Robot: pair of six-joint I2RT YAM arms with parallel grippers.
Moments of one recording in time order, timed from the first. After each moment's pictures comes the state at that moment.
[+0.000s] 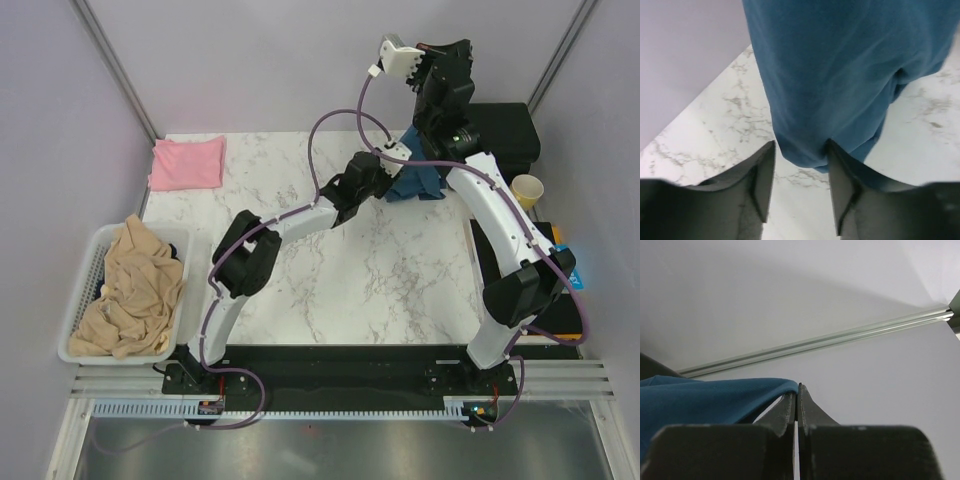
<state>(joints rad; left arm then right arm) -0.77 2.25 1.79 0.18 -0.10 0.27 0.41 1.73 1.94 0.00 0.65 -1.47</state>
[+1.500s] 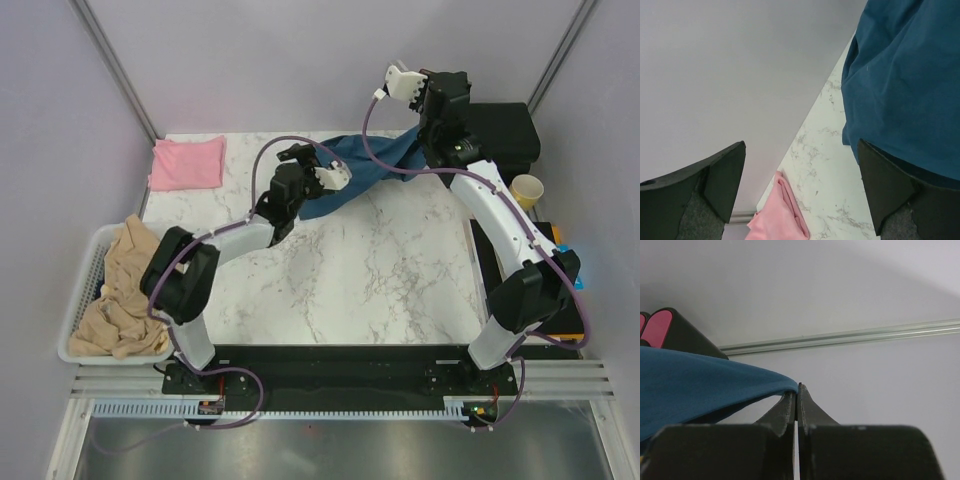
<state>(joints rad) -0.57 1.83 1.14 0.55 -0.22 0.98 0.36 1.68 1.77 -0.09 0.61 -1.35</state>
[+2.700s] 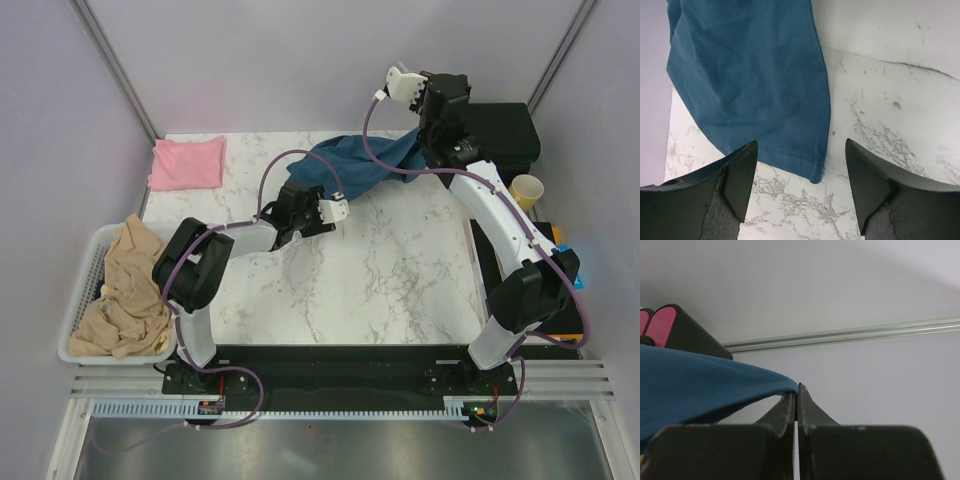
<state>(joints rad) -0.55 1.89 1.06 0.26 0.11 0.88 0.36 1.68 1.75 -0.09 0.62 -1.34</state>
